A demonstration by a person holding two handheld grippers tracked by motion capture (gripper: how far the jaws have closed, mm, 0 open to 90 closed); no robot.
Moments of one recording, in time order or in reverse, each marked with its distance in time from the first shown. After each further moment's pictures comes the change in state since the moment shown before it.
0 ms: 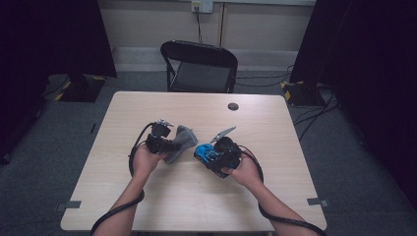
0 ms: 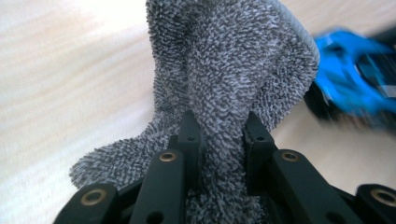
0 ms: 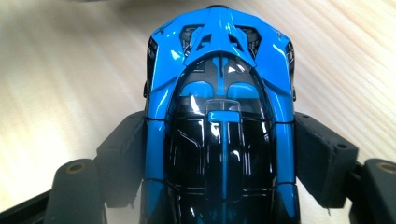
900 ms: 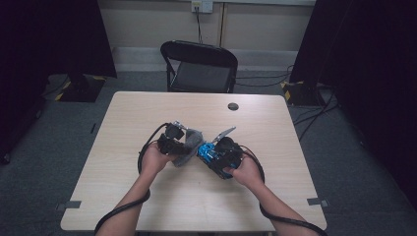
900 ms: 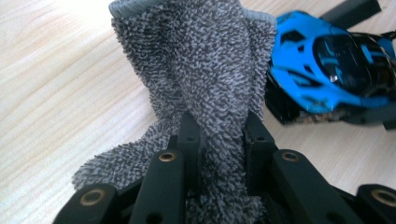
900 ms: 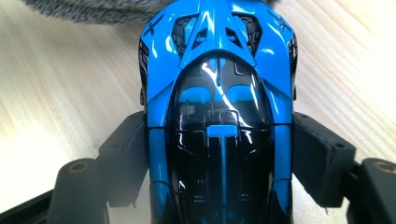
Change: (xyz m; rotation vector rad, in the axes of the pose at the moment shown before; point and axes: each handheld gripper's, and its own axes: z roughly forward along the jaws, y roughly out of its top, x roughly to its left) left arm -0.027 0.007 0.007 0.054 -0.073 0.144; right arm -0.008 -0.004 0.001 0.033 -0.033 0.013
